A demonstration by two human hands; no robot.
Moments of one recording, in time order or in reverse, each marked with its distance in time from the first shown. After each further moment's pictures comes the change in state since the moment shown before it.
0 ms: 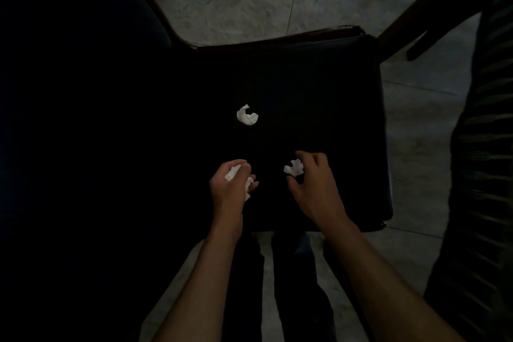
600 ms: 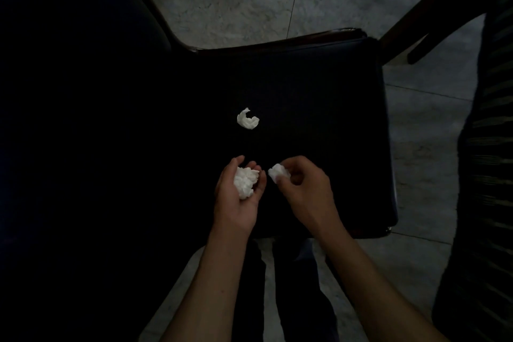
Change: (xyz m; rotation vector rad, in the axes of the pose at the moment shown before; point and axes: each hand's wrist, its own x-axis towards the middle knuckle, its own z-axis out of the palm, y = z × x) left_hand 0.002 0.017 0.005 -0.692 -0.175 -0.375; right_hand -0.004 -0.036 -0.003 0.473 0.039 0.077
